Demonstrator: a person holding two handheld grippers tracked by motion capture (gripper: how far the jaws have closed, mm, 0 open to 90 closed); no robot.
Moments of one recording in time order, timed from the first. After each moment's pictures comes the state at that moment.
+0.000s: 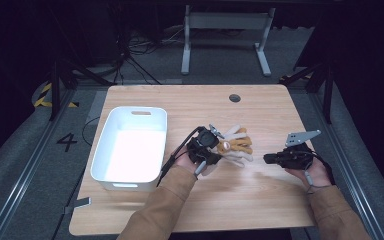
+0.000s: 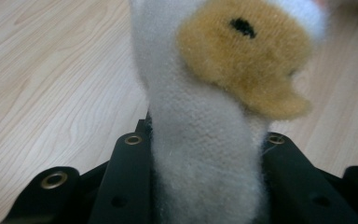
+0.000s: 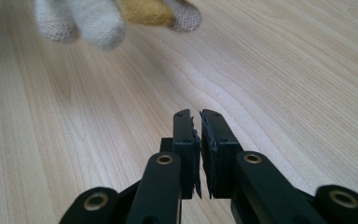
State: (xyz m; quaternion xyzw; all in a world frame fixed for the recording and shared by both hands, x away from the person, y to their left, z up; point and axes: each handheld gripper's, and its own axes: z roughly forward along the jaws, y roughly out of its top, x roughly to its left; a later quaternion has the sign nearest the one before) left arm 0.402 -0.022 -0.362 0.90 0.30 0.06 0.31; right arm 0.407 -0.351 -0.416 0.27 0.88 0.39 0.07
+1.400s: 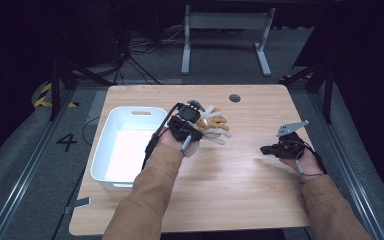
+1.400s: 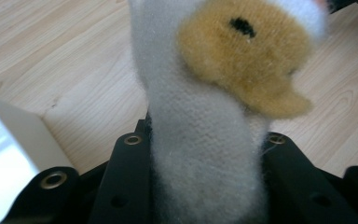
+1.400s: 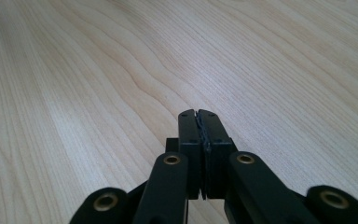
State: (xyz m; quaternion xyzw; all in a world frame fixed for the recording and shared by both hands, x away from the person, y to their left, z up) left arm 0.434 0.024 -0.311 0.87 0.41 0.07 0.27; right arm 0.446 -0.344 -0.427 0.30 0.88 0.35 0.08
